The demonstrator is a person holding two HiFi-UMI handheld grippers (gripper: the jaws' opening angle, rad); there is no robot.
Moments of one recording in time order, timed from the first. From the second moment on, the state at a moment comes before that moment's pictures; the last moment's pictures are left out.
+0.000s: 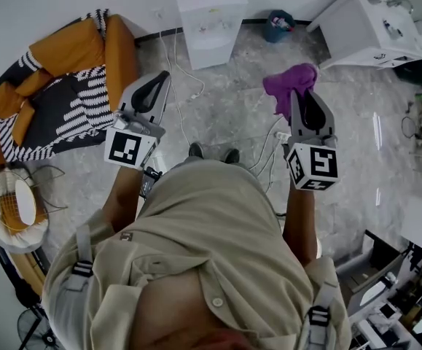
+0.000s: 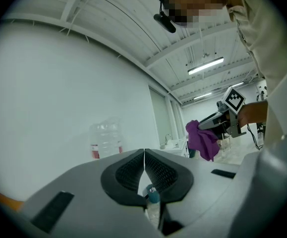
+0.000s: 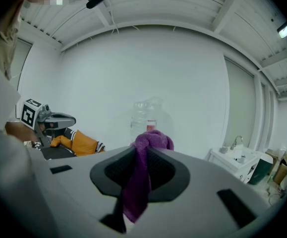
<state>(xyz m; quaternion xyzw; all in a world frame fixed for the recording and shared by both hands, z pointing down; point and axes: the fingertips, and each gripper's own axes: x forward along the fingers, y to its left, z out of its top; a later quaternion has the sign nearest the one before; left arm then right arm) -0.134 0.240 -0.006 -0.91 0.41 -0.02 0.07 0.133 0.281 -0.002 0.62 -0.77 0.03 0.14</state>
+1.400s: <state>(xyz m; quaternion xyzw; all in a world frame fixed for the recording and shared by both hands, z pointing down) -0.134 0.126 0.021 -0.86 0.50 -0.08 0.04 0.137 0.091 0.007 0.53 -0.84 0.03 0.10</state>
